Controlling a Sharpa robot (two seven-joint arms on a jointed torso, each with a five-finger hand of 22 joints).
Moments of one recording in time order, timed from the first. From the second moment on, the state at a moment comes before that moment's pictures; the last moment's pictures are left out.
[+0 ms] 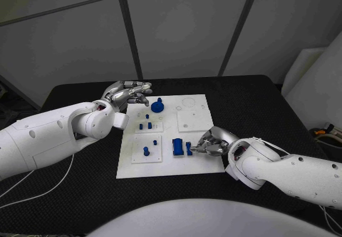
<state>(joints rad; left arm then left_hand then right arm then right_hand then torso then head) 1.08 -0.83 0.01 1.40 -0.01 -0.17 0.30 1.34 -0.10 0.31 -0.01 0.15 0.96 0.20 0.11 0.07 1.04 0.13 0.24 0.12 1.05 0.05 0.87 0.36 0.13 1.10 0.15 0.26 1.14 0.88 -0.88 -0.02 1.79 -1.28 -0.47 -0.50 1.26 -0.04 -0.11 0.27 0.12 1.08 0.05 0.31 0.49 1.42 -0.02 1.12 1.31 1.47 -0.08 1.43 1.31 0.01 1.47 0.03 1.57 1.31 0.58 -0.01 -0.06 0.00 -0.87</state>
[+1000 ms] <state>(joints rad) 1.08 -0.84 0.01 1.41 -0.01 -0.17 0.30 1.34 -0.10 0.31 -0.01 0.15 0.96 0.20 0.11 0.07 1.04 0.13 0.24 0.12 1.05 0.05 0.87 0.36 0.13 1.10 0.15 0.26 1.14 0.88 -0.85 -0.02 1.75 -1.31 -0.43 -0.52 1.37 0.00 -0.12 0.22 0.24 1.08 0.05 0.31 0.50 1.43 -0.02 1.13 1.31 1.47 -0.08 1.43 1.31 0.01 1.47 0.03 1.57 1.31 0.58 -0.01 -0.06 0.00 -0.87</state>
